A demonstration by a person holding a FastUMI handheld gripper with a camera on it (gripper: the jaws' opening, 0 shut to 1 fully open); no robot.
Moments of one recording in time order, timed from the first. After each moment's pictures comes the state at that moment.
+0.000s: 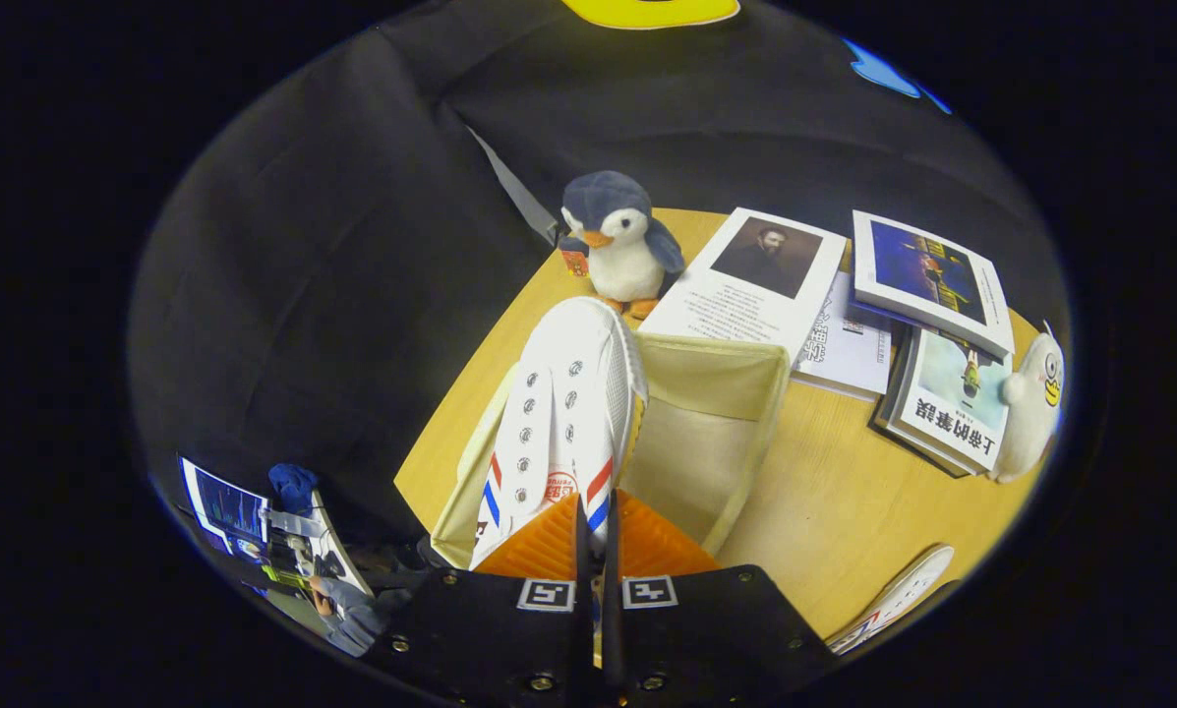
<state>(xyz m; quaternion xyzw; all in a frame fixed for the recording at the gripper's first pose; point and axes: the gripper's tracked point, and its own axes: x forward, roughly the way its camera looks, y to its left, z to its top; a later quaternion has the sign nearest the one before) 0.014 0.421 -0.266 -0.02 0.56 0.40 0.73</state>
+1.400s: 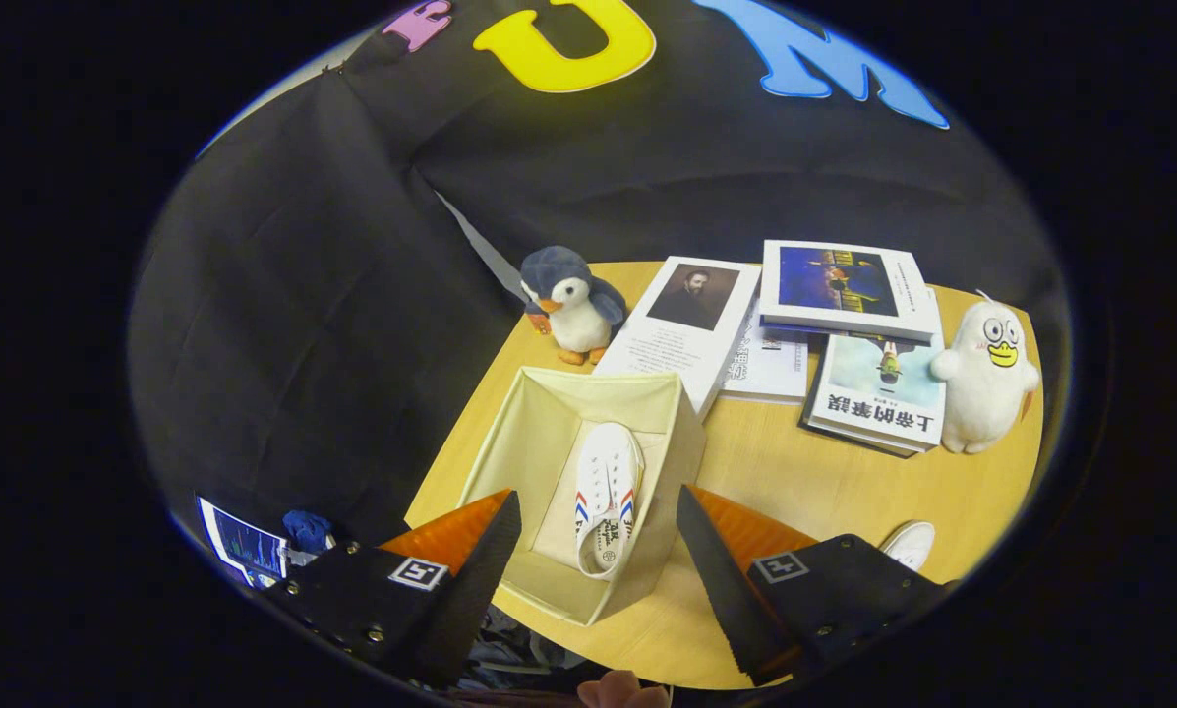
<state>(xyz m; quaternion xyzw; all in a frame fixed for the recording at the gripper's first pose) 0.039 0.330 -0.197 0.07 0.50 0.35 0.79</state>
